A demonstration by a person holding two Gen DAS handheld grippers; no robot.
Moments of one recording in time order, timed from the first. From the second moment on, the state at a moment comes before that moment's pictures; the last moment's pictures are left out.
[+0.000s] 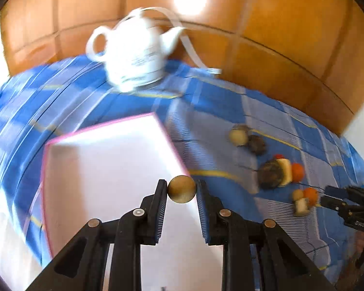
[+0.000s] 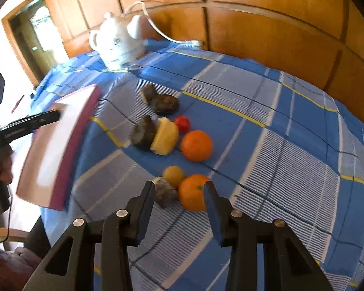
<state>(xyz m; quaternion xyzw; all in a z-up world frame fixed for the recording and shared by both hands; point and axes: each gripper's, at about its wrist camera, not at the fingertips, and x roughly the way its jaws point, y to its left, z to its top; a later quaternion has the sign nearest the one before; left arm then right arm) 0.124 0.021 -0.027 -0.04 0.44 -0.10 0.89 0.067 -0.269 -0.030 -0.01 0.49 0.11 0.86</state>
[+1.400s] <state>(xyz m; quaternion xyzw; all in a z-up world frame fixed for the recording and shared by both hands) 0.059 0.053 -0.027 -0.03 0.40 0.01 0.92 0.073 -0.255 -0.028 -0.08 0.45 0.04 0.89</state>
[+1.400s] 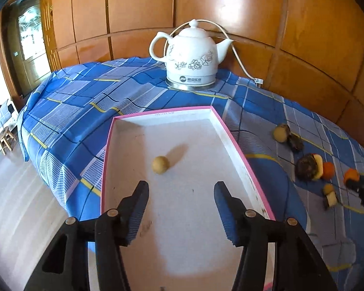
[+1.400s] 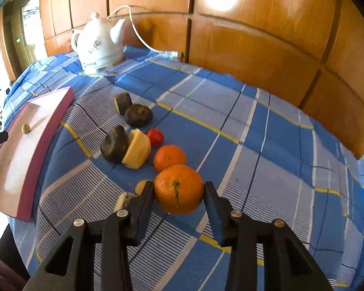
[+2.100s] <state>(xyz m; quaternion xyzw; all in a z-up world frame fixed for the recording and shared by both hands) 0.021 0.098 -0.016 -0.06 0.37 0.06 0.92 0.046 -0.076 0.007 -0.13 0.36 0.14 0.91</state>
